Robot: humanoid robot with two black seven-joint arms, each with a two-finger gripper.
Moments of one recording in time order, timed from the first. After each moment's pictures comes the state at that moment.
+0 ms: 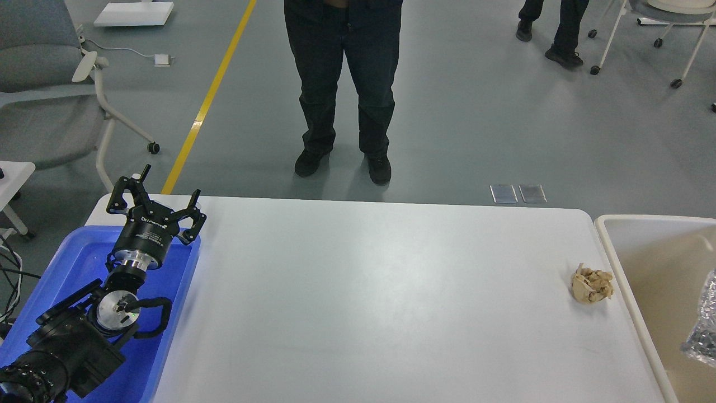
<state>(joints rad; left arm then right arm) -0.58 0.33 -0.75 -0.45 -0.16 -0.64 -0.52 0.52 -0.55 -0.81 0.07 -0.23 -0.23 0.17</state>
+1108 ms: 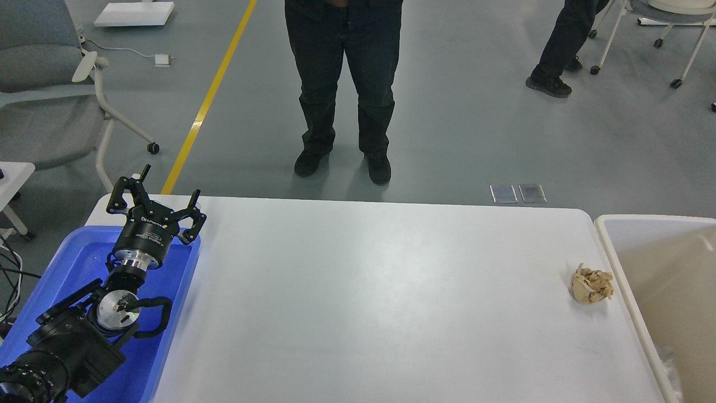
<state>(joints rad) -0.58 0.33 -0.75 -0.45 -0.16 -0.64 -0.52 0.49 -0.52 -0.67 0.04 -0.27 -0.21 0.17</state>
